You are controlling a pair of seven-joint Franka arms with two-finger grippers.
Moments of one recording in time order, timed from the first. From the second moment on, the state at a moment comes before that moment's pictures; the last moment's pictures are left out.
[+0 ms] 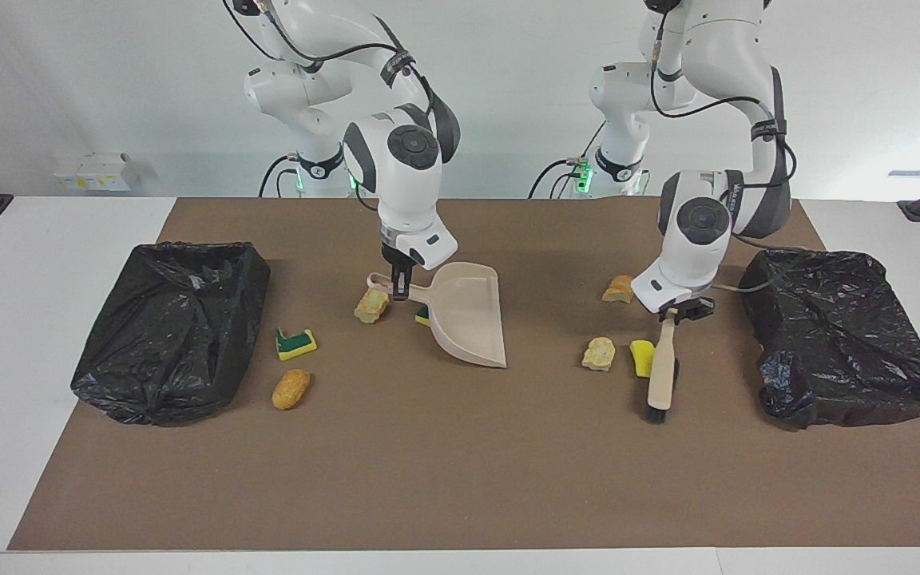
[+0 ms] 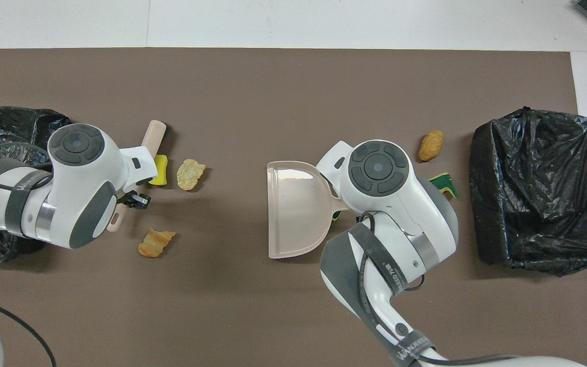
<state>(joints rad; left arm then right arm) -0.09 0.19 -0.16 -2.06 0.25 2.07 0.05 0.40 0.20 0.09 -1.86 -0.15 1.97 -1.02</state>
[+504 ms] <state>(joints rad) -0.23 0.17 -0.16 -2.06 0.04 2.01 0.06 0.40 0.20 0.09 -1.86 -0.15 1.97 -1.02</state>
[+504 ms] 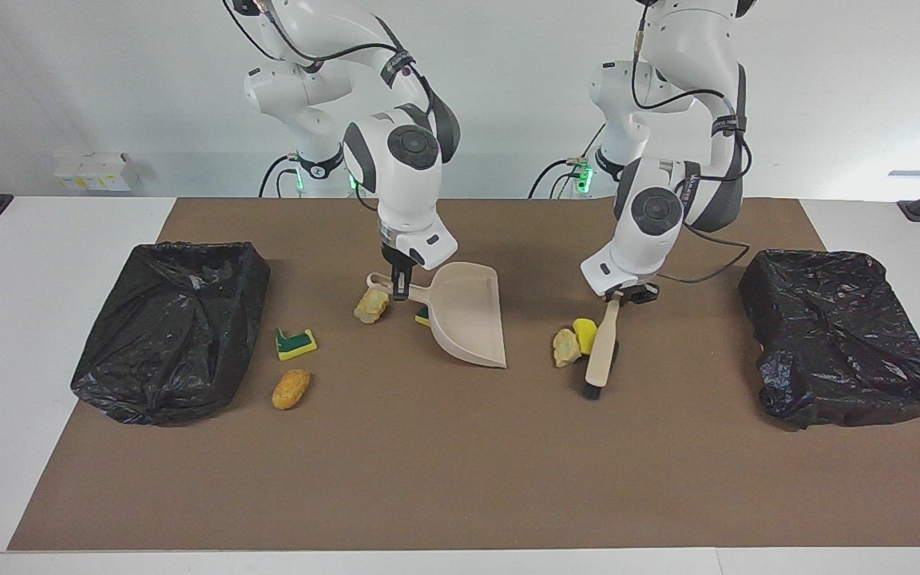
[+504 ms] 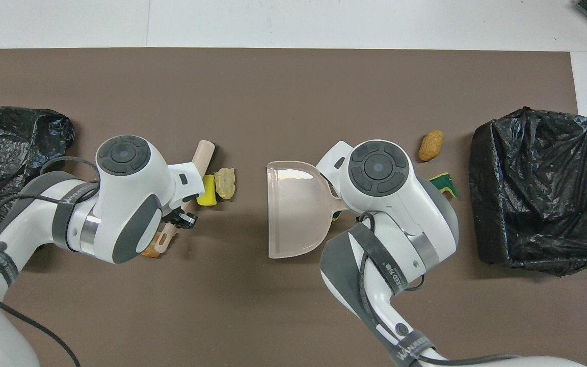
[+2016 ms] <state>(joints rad) -0.48 0.04 -0.12 -2.00 -0.33 1.87 -0.47 0.37 0.20 0.09 -1.86 -0.15 1.98 -1.01</state>
